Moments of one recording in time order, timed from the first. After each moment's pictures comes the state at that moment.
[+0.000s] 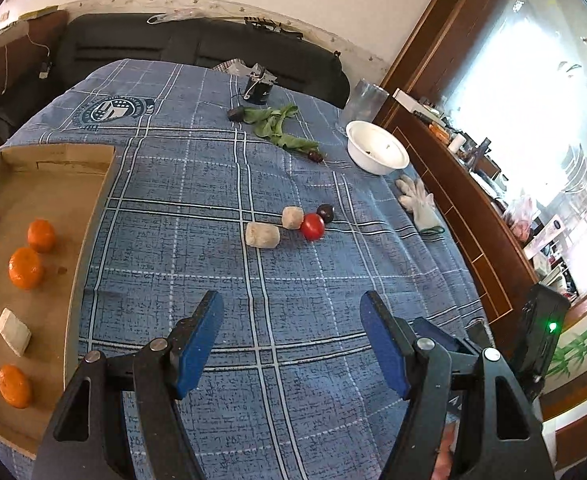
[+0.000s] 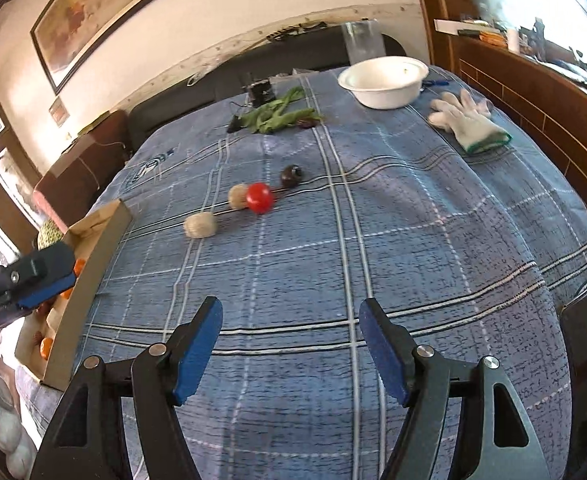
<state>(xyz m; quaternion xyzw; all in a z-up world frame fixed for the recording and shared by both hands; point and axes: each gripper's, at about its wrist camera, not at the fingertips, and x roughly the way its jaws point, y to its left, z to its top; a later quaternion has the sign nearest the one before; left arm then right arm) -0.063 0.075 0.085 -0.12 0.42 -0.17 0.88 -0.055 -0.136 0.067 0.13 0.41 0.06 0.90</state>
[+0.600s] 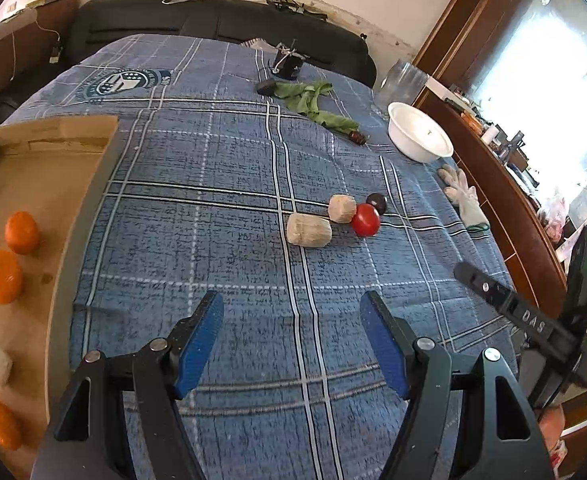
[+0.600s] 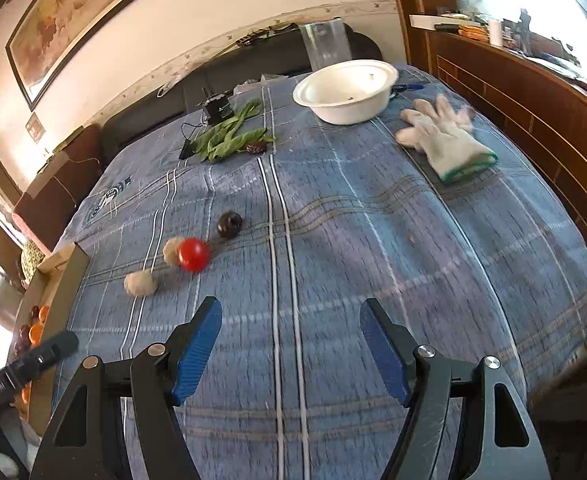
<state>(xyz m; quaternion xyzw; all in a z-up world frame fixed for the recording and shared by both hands) -0.017 0.081 0.041 -0.12 0.45 -0.14 0.87 0.009 -0.178 0.066 0.14 0.41 0.03 0.90</state>
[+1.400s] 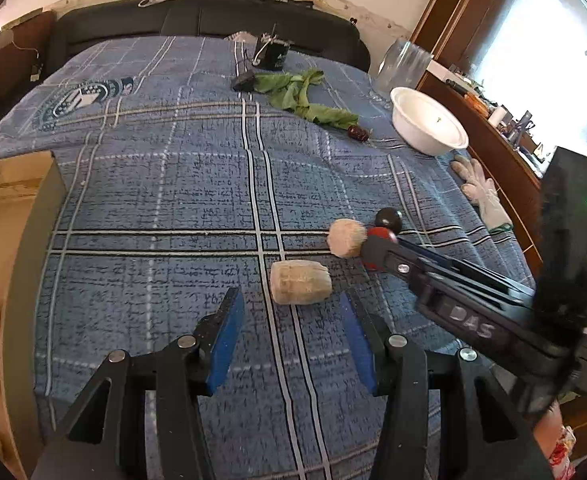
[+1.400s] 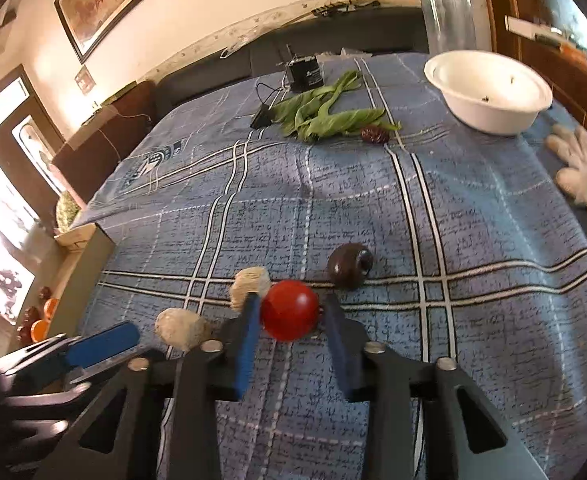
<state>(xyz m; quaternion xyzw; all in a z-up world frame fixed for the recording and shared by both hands) 0.042 0.050 0.023 -0.08 0.46 -0.15 0.87 0.097 -0.107 0.037 0.11 0.44 0.14 0.88</state>
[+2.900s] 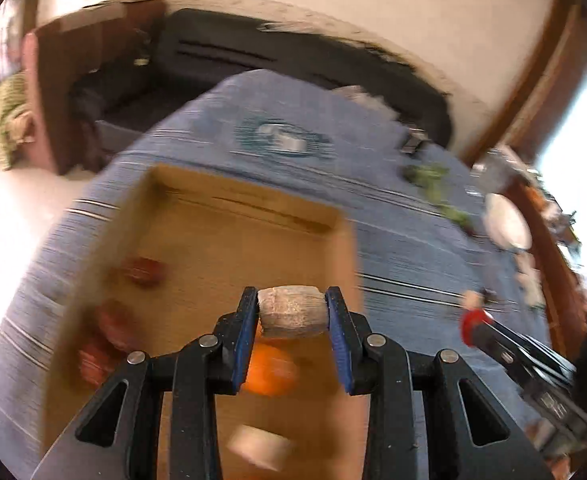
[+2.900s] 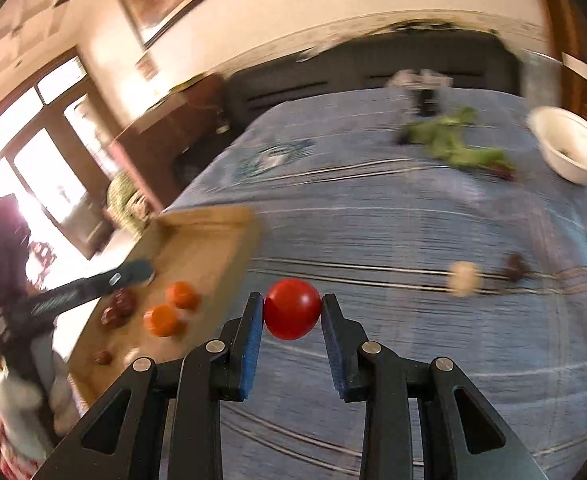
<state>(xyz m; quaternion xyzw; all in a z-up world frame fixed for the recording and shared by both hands) 0.005 0.269 0.086 -0.15 0.43 0.00 0.89 0.036 0.024 0.101 0.08 0.41 0.25 0.87</state>
